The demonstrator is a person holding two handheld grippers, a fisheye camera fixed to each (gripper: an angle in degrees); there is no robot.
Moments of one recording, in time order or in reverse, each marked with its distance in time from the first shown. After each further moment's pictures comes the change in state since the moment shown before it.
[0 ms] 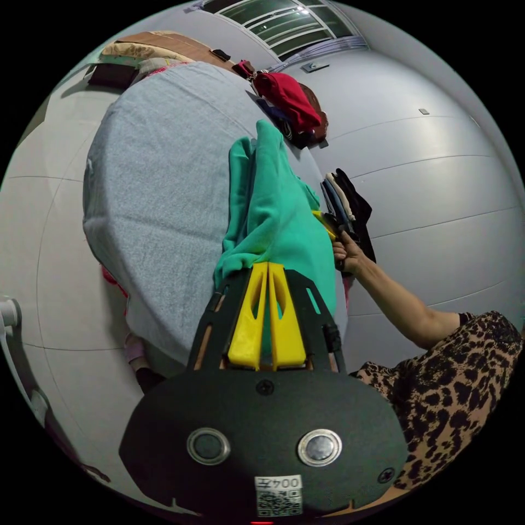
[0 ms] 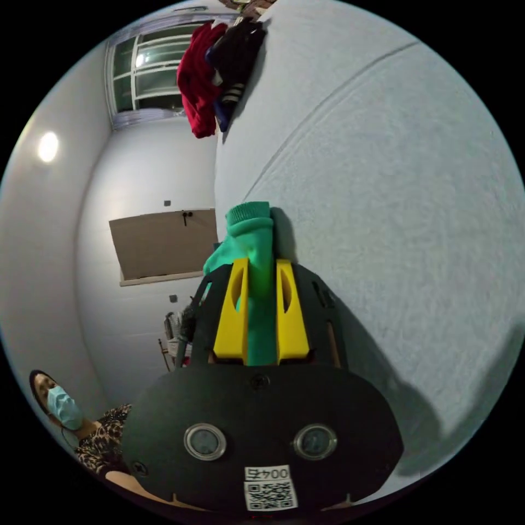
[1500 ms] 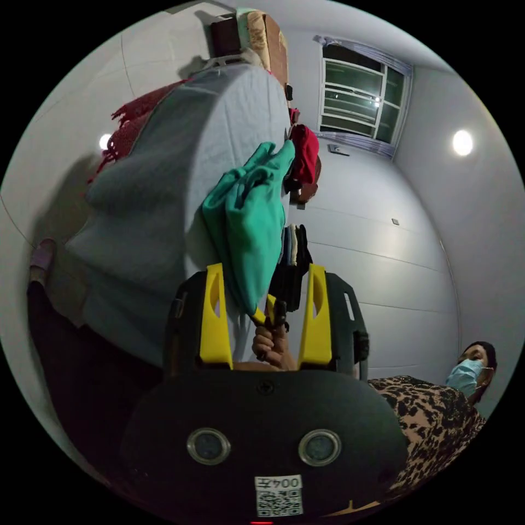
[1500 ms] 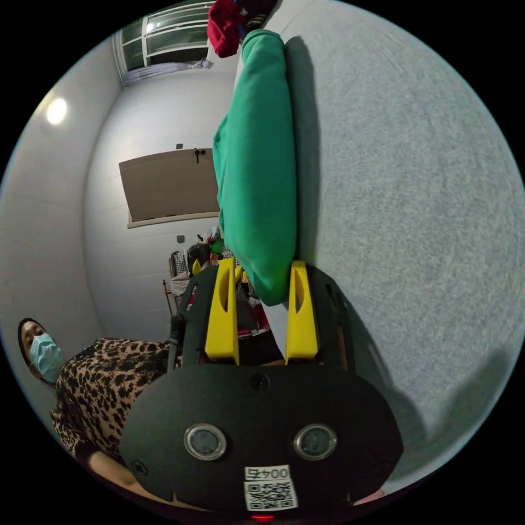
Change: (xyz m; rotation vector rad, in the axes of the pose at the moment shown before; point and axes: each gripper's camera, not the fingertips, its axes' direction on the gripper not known) left arm -0.048 0.152 -0.048 0.224 0.428 -0.470; right arm 0.035 0.117 0.079 -0.278 -0.031 -0.101
